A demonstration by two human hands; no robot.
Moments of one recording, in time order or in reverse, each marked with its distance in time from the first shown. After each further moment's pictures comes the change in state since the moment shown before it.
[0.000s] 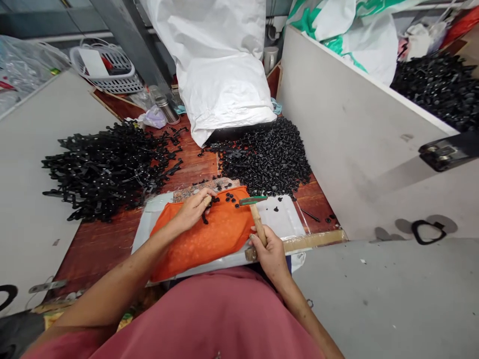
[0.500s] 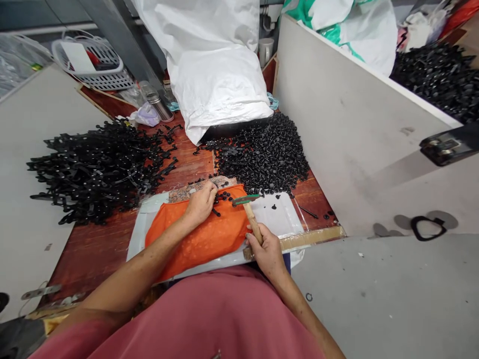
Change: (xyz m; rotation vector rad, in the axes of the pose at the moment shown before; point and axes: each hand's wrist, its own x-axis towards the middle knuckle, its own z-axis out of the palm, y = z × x) left_hand 0.029 0.001 0.031 0.308 0.130 -0.044; right_hand 0.003 0.012 -0.002 -0.102 -0.048 -0.027
